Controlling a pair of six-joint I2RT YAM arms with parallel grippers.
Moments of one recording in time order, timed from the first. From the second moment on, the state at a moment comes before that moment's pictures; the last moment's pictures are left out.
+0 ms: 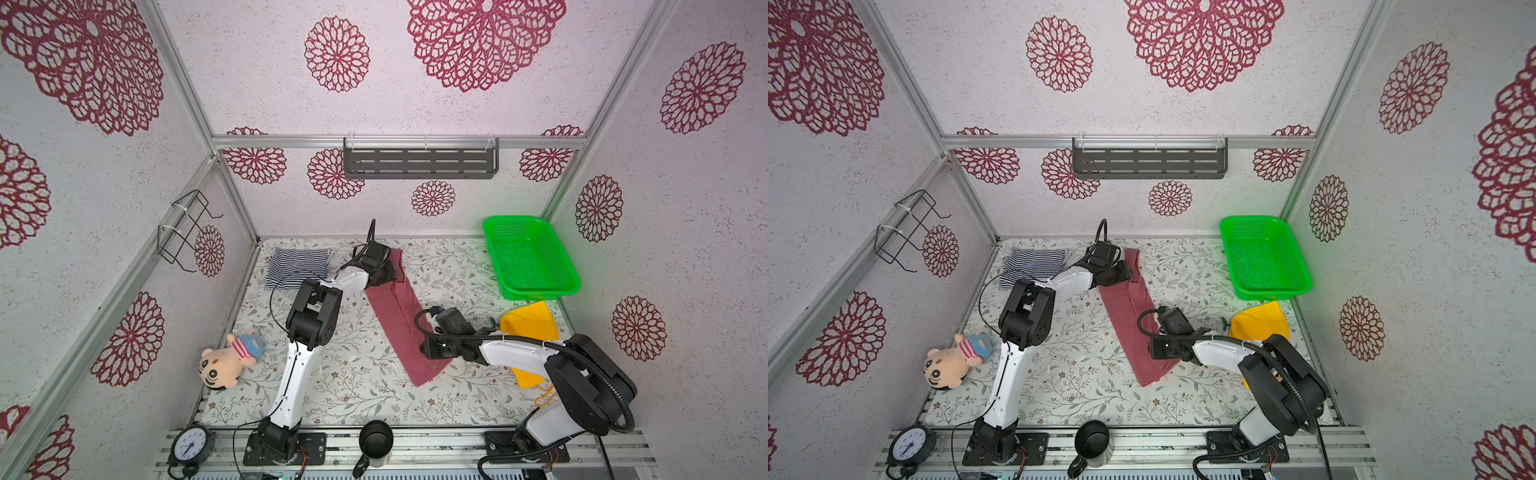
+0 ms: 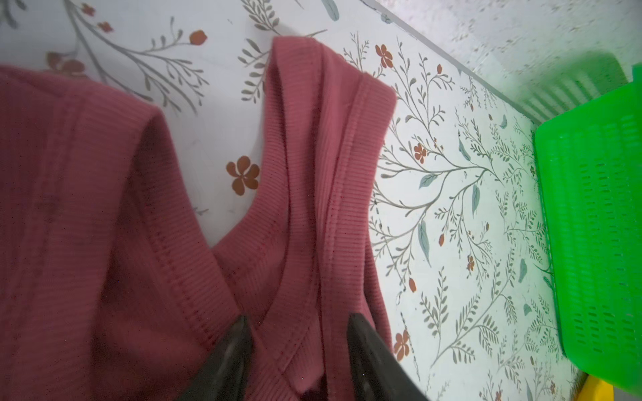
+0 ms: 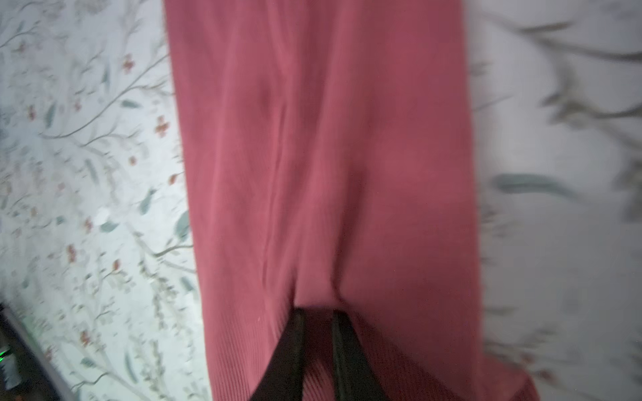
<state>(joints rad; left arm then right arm) -0.42 2.41 1.82 -0.20 0.13 -0.63 0.74 1.52 0.69 -0.11 -0.19 0.60</state>
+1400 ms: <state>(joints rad) -0.43 2.41 1.85 -0.24 0.15 -0.66 0.71 1.13 0.47 -0.18 -0.06 0.77</state>
